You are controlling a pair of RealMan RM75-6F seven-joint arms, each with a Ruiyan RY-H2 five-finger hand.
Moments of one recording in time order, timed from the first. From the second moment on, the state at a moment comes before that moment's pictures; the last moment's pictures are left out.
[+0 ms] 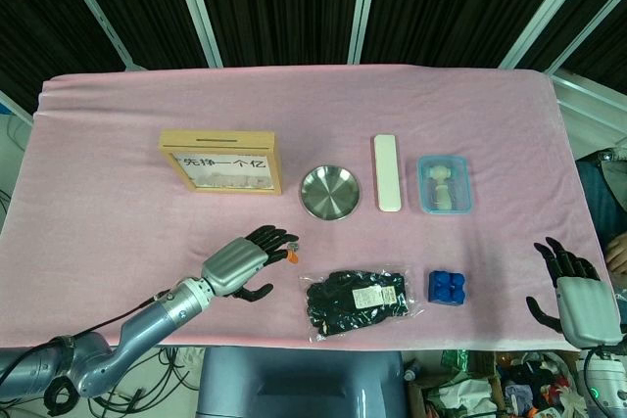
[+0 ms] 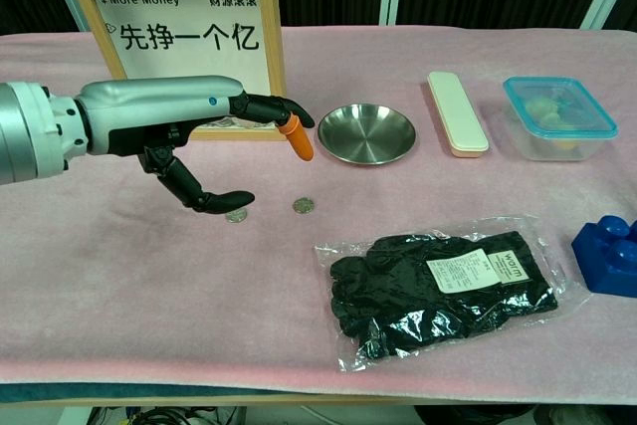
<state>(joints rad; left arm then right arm) -0.79 -1.38 -0.06 -1.77 1.38 0.83 0.02 0.07 -1.12 0.06 -1.68 -1.42 1.43 -0.15</state>
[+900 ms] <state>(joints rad) -0.76 -1.37 -0.05 -1.76 1.41 0.89 0.01 0.06 -1.11 0.05 -1.68 -1.43 1.44 -0.15</state>
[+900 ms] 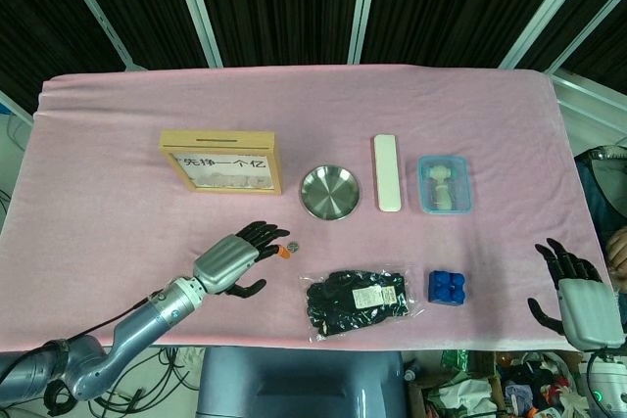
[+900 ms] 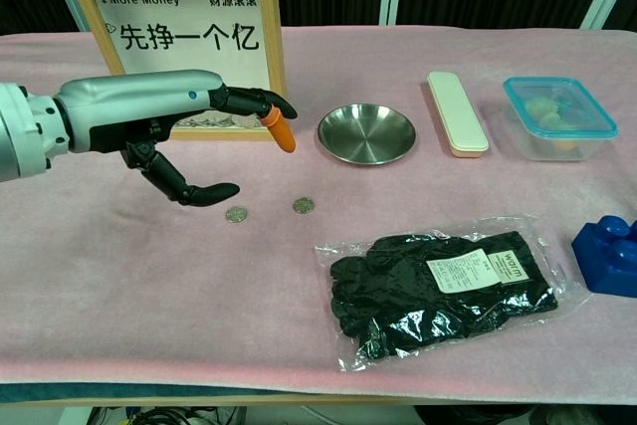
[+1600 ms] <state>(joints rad) -0.72 -1.56 -0.05 -1.49 1.31 0.93 0.24 0.07 -1.11 0.06 -1.68 -1.42 1.42 -0.13</state>
